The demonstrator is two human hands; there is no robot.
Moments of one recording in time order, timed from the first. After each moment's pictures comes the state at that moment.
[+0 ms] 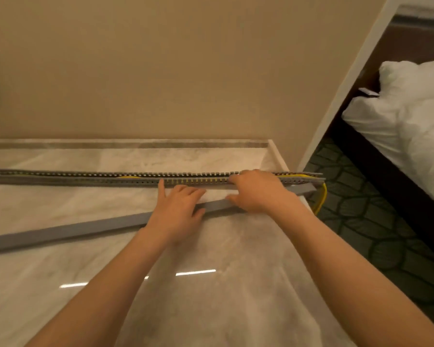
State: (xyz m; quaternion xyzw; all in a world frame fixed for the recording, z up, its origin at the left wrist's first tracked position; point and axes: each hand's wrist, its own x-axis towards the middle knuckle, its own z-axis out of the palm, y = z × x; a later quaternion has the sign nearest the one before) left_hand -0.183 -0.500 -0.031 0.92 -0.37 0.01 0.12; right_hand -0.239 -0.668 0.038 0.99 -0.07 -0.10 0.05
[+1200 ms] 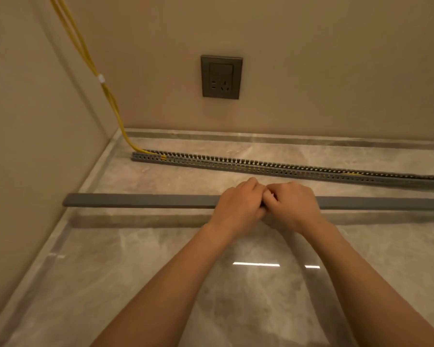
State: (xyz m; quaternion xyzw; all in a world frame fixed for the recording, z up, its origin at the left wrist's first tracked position) left_hand -0.065 -0.128 -0.013 0.89 -0.41 0.03 0.21; right_hand -0.102 -0.262 -0.013 0.99 -0.05 0.11 -0.08
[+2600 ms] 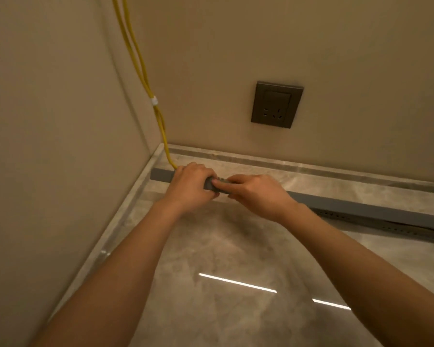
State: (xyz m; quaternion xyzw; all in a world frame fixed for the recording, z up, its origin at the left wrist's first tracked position) left_hand 0.071 0.002 0.008 0.95 -0.24 0.06 0.19; right_hand 0.032 -0.183 0.010 0.94 0.31 0.11 -0.01
